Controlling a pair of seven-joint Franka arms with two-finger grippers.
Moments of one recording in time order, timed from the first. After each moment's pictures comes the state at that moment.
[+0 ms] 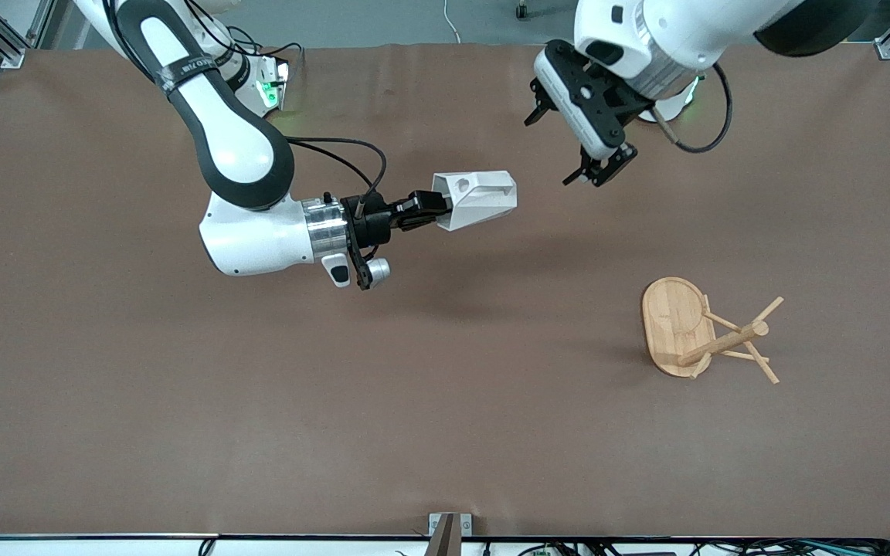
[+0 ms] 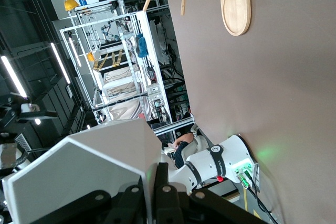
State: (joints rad) left arm 0.00 0.04 -0.55 -1.57 -0.36 1.79 0.49; right arm 0.18 0.43 0.39 -1.69 1.36 1.96 -0.21
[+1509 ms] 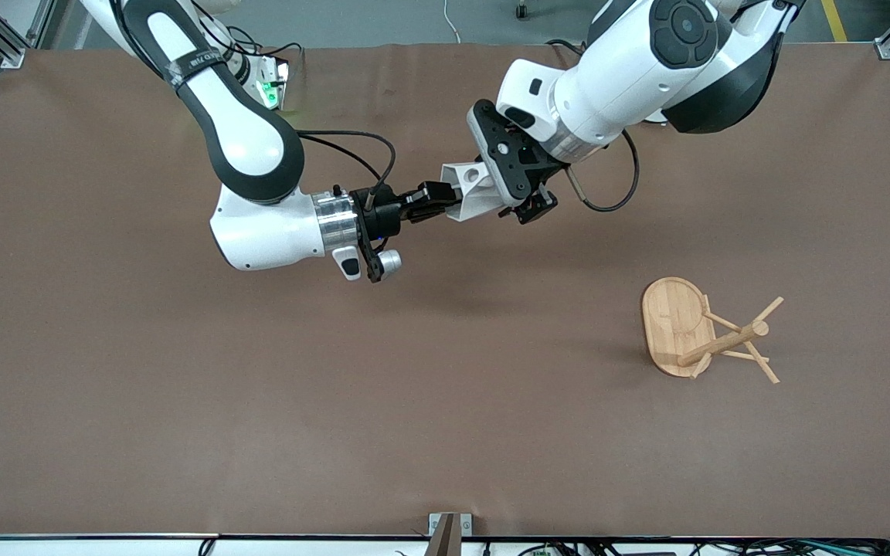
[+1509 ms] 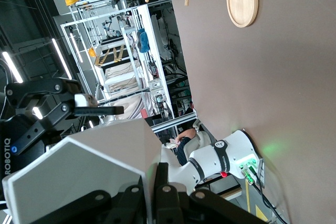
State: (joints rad) left arm -0.12 0.21 -0.57 -1.57 -0.30 1.92 0.53; right arm 0.18 0.43 0.43 -1.68 1.36 1.97 -0.19
